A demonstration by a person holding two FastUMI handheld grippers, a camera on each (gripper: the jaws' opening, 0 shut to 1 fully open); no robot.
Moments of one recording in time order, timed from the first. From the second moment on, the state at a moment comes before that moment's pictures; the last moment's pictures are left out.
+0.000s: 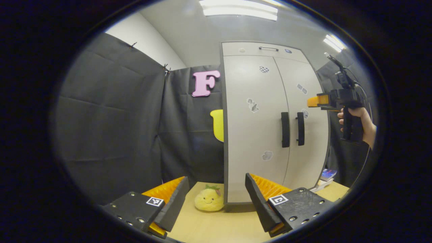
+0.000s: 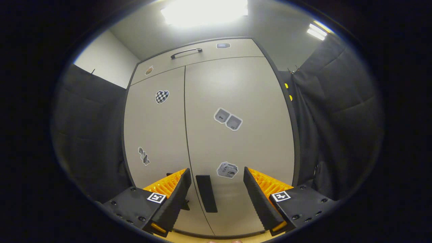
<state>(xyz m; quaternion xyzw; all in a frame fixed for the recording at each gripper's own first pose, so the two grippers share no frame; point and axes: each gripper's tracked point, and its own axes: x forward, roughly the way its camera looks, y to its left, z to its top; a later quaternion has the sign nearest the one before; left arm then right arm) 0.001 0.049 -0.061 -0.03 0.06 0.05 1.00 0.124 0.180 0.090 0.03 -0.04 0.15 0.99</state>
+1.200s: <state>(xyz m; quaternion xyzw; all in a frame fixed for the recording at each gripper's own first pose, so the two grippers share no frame) 0.006 0.075 -0.073 -0.04 0.08 0.09 0.99 0.189 0.222 0.018 -0.01 0.04 0.14 0.99</state>
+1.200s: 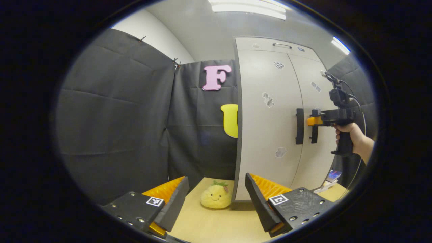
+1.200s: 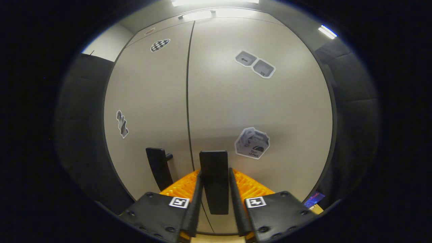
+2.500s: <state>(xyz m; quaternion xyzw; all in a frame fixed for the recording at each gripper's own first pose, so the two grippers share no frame) -0.039 0.032 -0.072 -0.02 0.10 0.06 0.99 0.153 0.212 0.016 -0.02 0.06 0.21 0.98</state>
